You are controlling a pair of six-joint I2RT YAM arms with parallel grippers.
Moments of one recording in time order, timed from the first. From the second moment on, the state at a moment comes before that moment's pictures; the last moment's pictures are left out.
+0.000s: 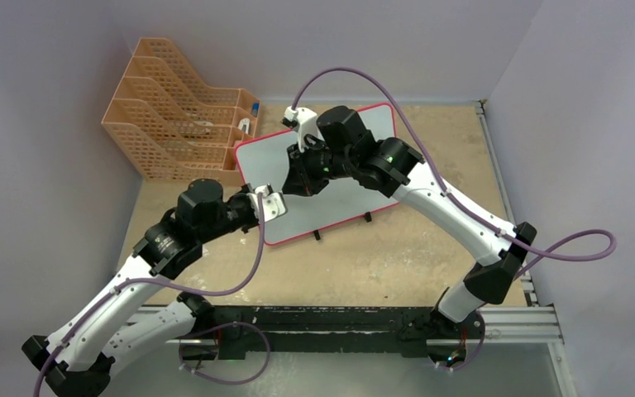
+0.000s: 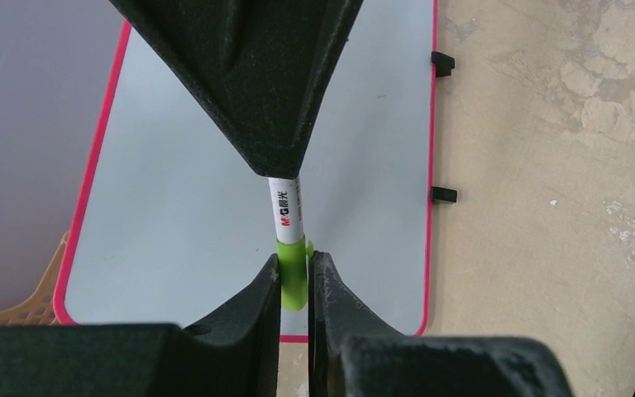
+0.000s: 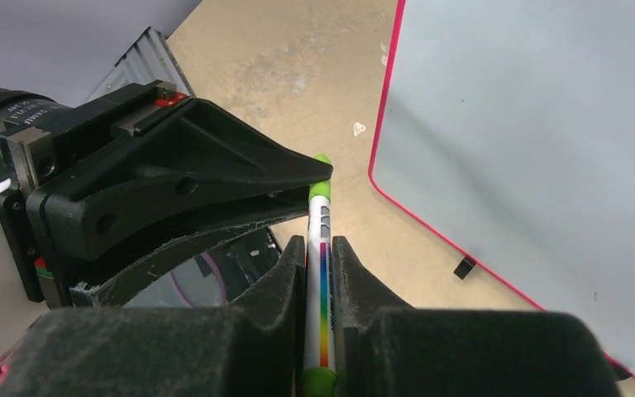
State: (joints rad) left arm -0.67 0.79 0.93 -0.50 0.19 0.59; right arm 0.90 1.60 1.80 -0.80 -0.28 0.28
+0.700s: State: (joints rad) left arm -0.68 0.77 0.81 -0.46 0.03 0.62; right arm 0.86 1.51 1.80 -0.86 -0.29 0.26
